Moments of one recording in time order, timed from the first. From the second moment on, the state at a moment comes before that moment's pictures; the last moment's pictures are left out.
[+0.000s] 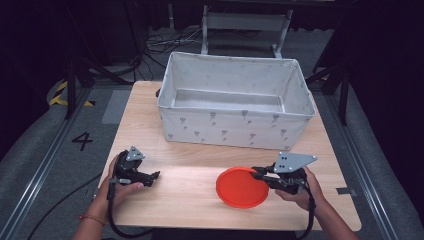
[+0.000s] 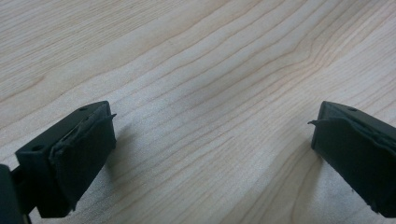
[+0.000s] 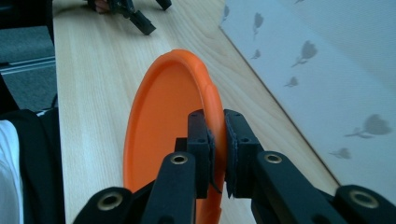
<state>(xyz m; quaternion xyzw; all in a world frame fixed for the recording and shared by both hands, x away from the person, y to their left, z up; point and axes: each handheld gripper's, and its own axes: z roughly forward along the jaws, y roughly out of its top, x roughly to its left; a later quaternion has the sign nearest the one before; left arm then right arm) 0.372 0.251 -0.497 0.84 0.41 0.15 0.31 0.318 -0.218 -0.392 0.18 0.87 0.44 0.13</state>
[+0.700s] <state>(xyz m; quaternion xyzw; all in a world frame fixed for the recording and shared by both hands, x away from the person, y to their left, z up) 0.372 0.251 -0.497 0.84 0.41 0.15 0.31 0.306 -0.267 -0.339 0.18 0.88 0.40 0.19</state>
